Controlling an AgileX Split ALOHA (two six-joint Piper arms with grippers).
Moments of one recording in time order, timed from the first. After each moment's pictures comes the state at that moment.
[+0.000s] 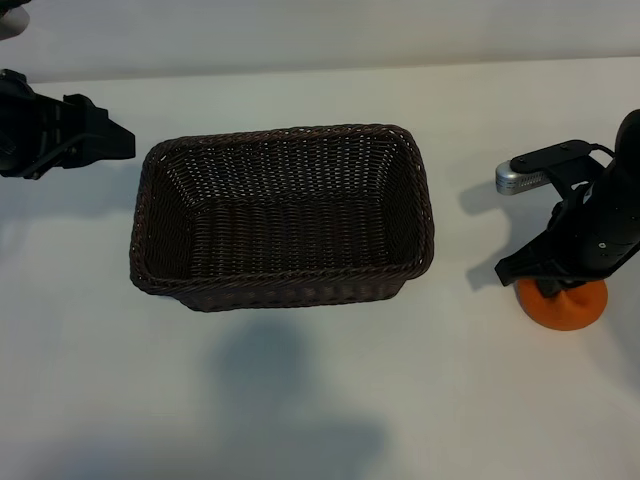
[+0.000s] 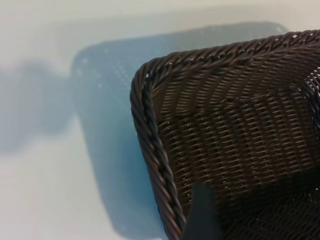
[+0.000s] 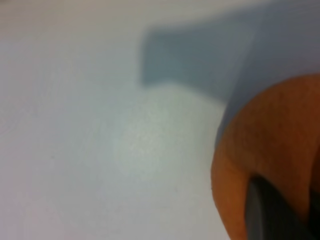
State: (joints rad) left arm 0.05 1.42 -1.00 -0.65 0.70 0.49; right arm 0.13 1.73 -0.89 0.15 0.67 -0.15
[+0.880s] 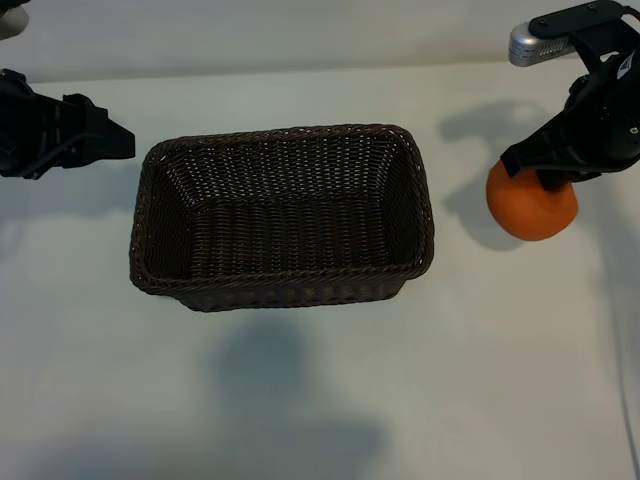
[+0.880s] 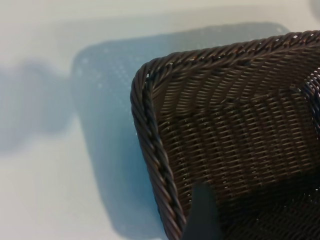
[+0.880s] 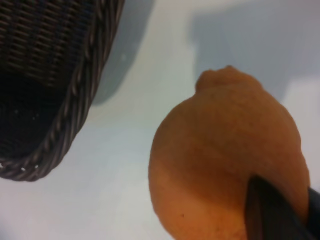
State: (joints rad) left arm 0.05 1.42 -1.00 -0.65 0.70 0.49; right arm 0.13 1.58 -1.19 0.15 0.91 -0.14
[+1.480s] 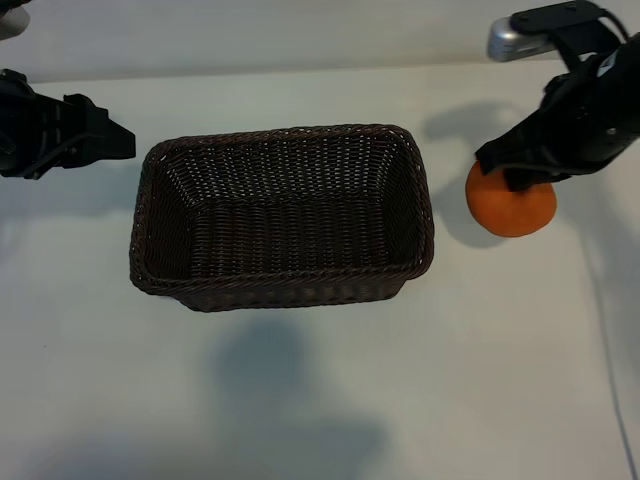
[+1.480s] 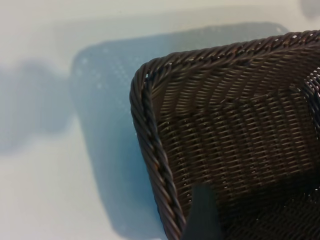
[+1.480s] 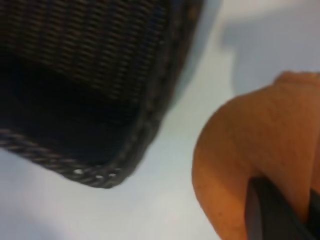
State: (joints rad) left arm 0.05 1.42 -1.00 -0.65 0.70 0.49; right arm 0.19 1.58 -1.20 0.28 0.89 -0.19
